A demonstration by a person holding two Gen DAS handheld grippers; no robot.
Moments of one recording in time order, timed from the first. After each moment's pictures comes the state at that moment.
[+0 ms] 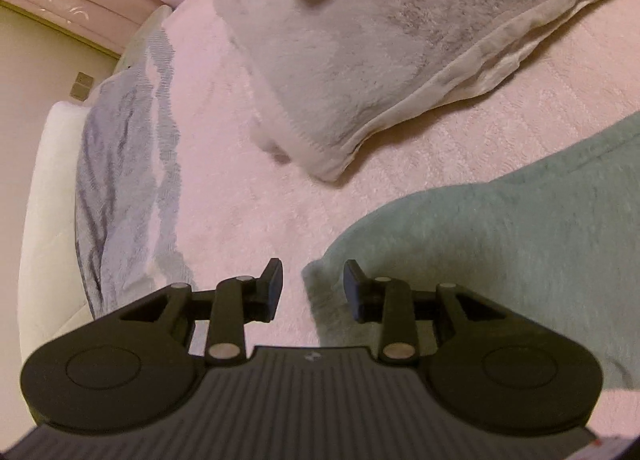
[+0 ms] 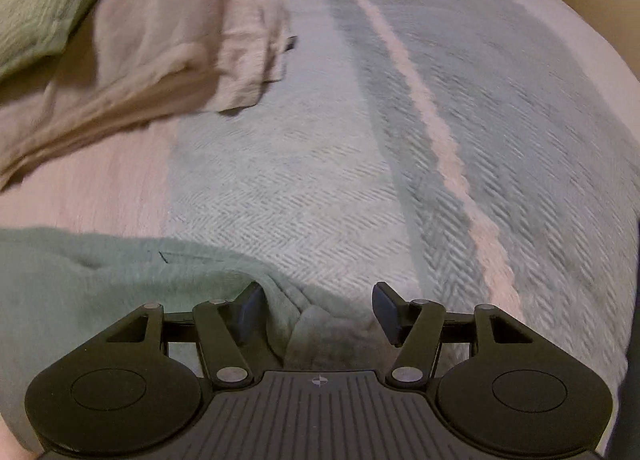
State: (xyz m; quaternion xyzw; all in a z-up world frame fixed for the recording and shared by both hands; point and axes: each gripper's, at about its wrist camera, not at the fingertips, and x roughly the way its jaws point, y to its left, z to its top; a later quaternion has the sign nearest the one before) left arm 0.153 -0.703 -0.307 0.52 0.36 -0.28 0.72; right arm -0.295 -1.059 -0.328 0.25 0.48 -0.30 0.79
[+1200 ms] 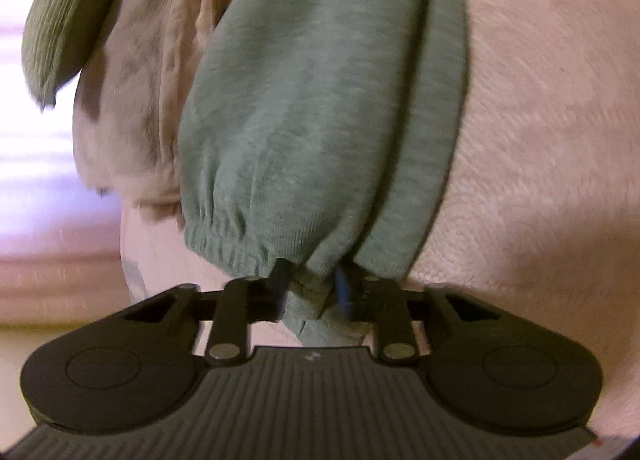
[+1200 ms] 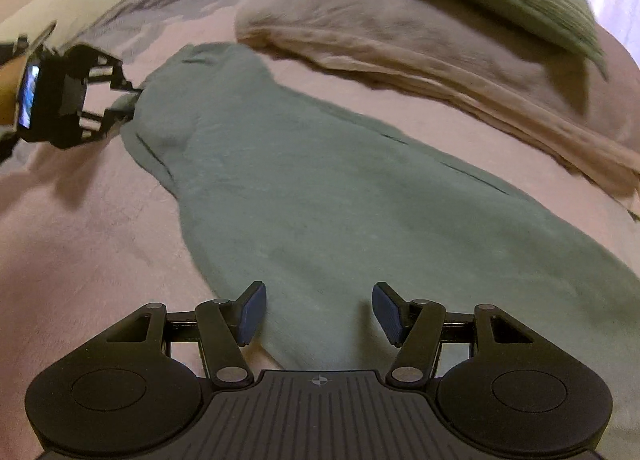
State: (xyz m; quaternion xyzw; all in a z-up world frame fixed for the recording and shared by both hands) left arm 0.082 -0.517 -0.446 0.72 -0.02 -0.47 0.52; right arm -0.087 -0.637 -0.355 0.03 0.47 -0.08 0.88
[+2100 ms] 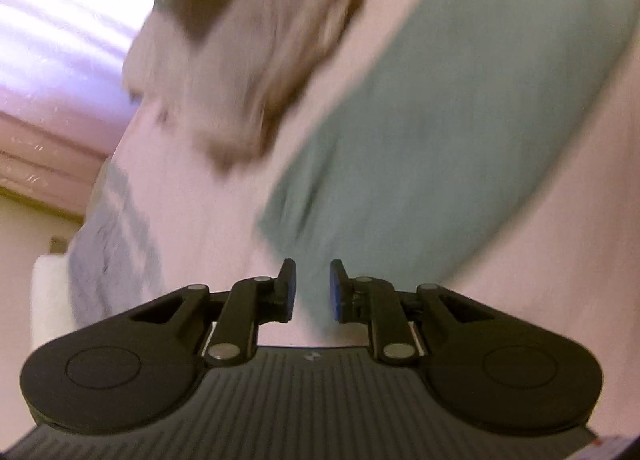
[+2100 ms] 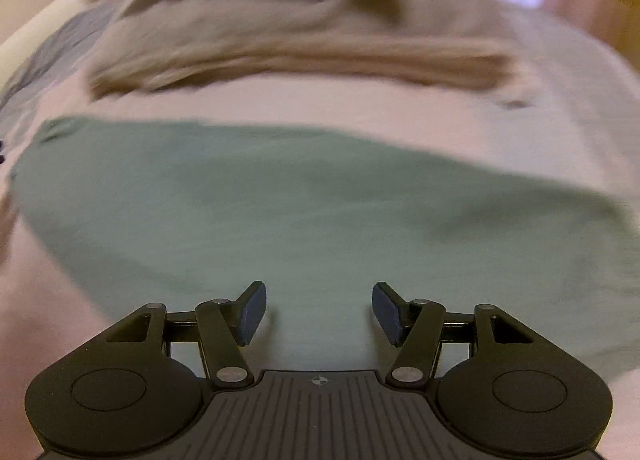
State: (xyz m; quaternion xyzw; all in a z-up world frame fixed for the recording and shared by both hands) left arm 0.091 -0.561 -0.333 0.57 0.15 -0.48 0.65; right arm -0.182 -0.793 -0.327 0.15 0.46 -0.24 0.84
